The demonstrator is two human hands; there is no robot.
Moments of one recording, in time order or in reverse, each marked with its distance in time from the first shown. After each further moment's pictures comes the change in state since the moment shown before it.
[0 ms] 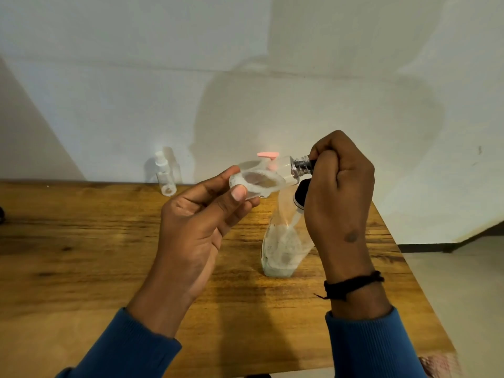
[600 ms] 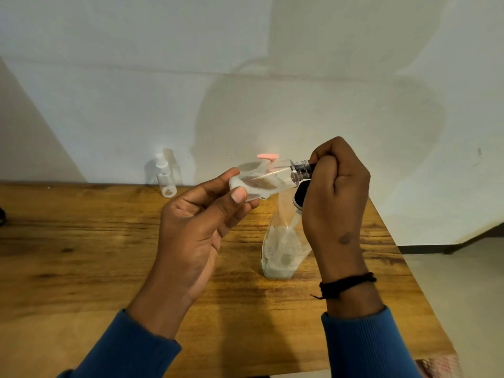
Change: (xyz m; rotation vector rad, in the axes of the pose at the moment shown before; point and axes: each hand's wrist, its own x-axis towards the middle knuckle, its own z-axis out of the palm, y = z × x) left_hand 0.001 0.000 0.001 0.008 -0.001 0.007; right_hand -0.002 0.001 0.002 -0.013 0.029 0.016
